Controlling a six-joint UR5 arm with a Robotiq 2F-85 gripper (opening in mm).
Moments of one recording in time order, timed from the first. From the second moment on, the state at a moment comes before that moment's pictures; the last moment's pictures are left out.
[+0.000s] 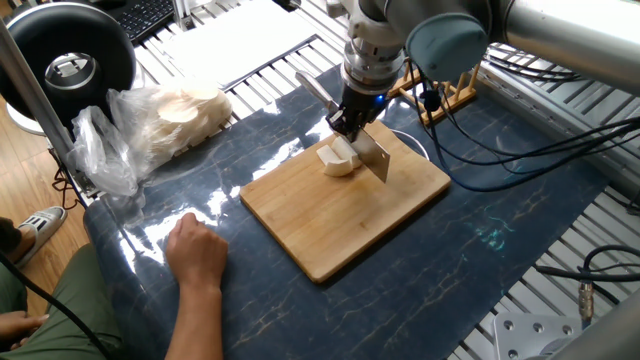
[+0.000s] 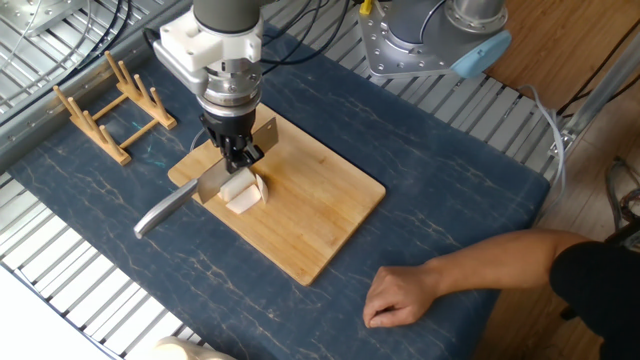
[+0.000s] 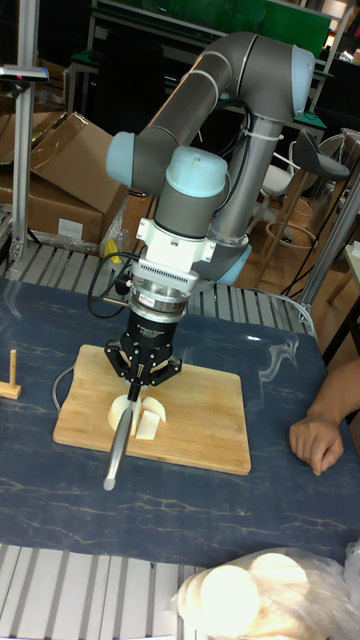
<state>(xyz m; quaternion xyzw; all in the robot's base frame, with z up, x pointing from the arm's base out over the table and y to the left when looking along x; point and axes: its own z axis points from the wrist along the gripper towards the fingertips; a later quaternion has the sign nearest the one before) 0.535 -0.047 0.062 0.06 0.99 -0.03 0.08</state>
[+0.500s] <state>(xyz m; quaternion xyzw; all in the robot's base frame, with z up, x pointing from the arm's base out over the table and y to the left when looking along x) 0.539 -0.046 0.058 0.05 0.99 -0.02 0.09</state>
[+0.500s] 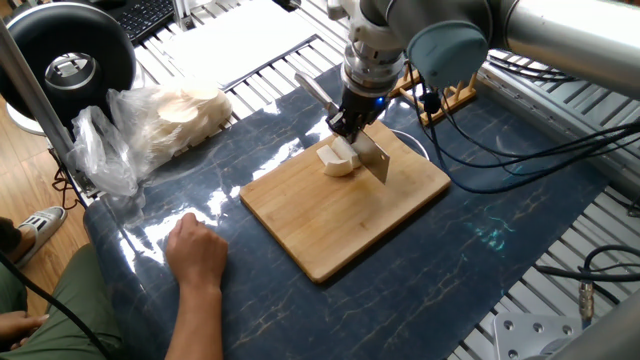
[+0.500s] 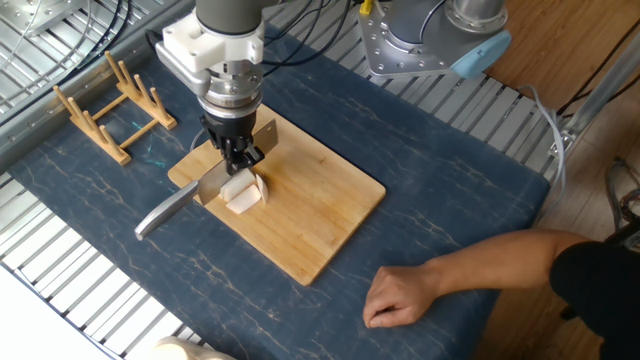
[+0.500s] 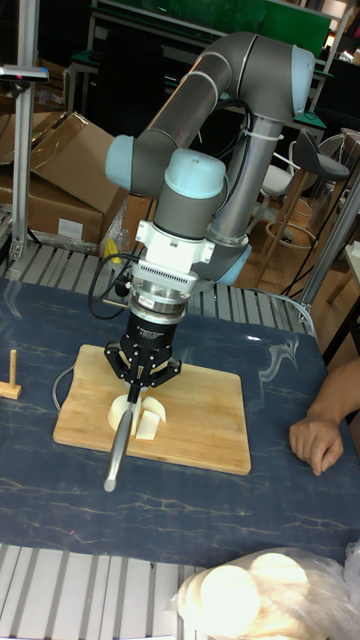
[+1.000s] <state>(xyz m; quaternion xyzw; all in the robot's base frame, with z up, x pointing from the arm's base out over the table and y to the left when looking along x) 0.543 -0.045 0.054 0.05 0.99 -0.02 0.10</state>
